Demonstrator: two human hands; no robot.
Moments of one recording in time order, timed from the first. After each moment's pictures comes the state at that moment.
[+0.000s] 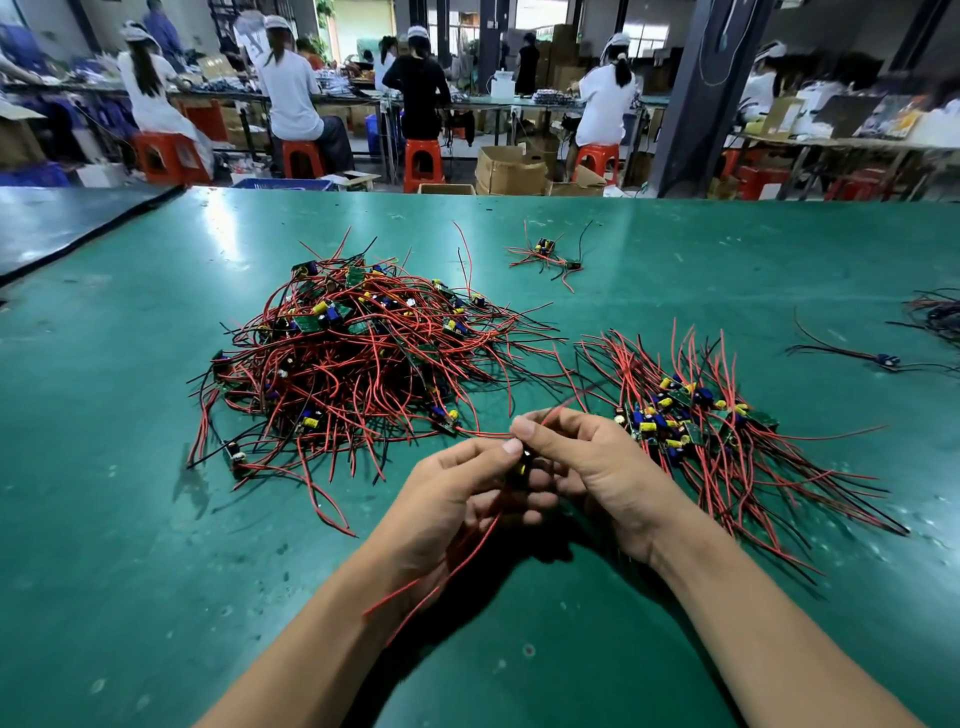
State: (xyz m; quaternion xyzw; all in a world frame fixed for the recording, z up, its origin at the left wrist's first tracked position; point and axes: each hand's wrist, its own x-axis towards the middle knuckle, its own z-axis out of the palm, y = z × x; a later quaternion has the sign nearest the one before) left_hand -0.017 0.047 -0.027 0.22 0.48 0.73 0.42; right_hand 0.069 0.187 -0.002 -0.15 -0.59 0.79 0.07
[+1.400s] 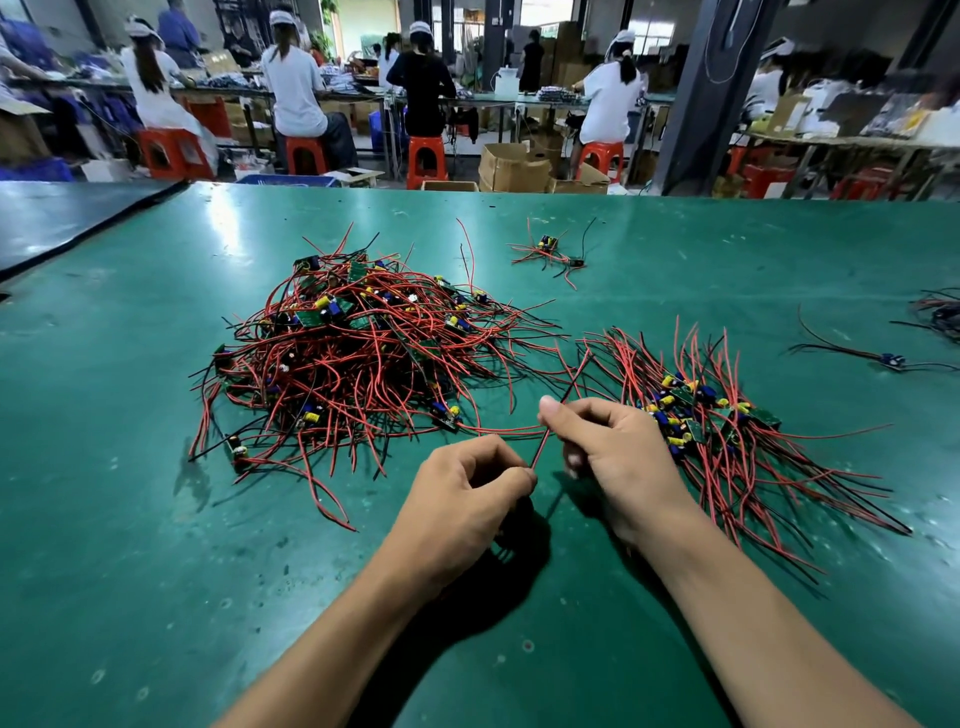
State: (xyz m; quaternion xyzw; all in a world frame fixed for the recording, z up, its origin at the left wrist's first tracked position) left_hand 0.006 0.048 -0.017 0.29 0.69 0.63 0.21; right_hand 0.063 0.196 -0.009 -0.23 -0.63 0.70 0.24
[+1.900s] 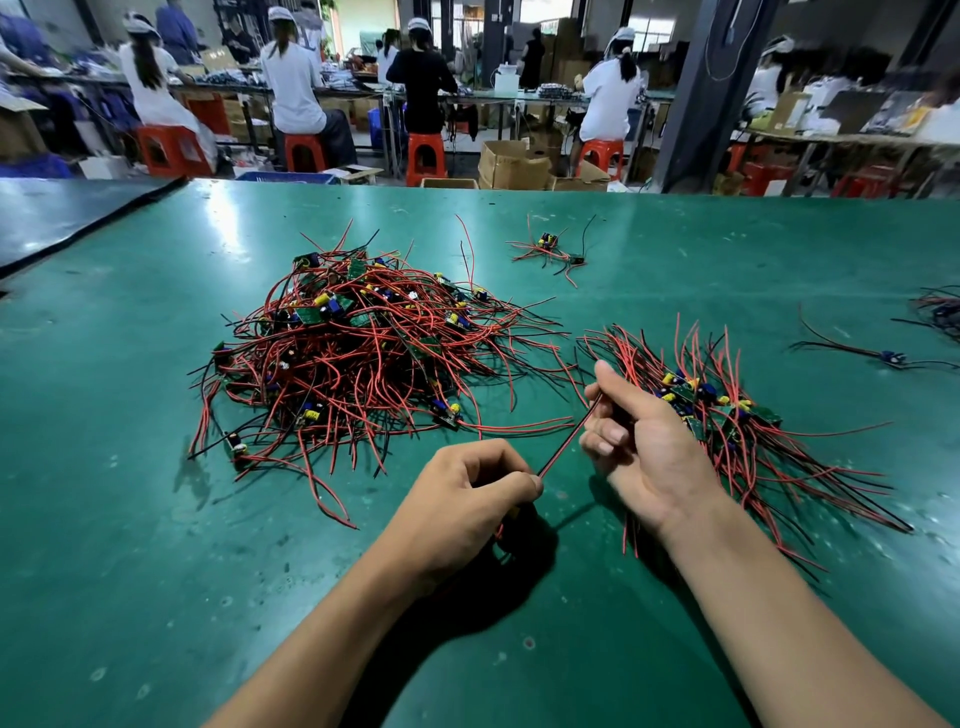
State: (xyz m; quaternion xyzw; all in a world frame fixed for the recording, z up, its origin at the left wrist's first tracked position) left_hand 0.003 0.045 -0.014 0.32 0.67 0.62 0.27; right_hand 0.062 0.208 0.008 -0.23 -0.39 0.86 0.25
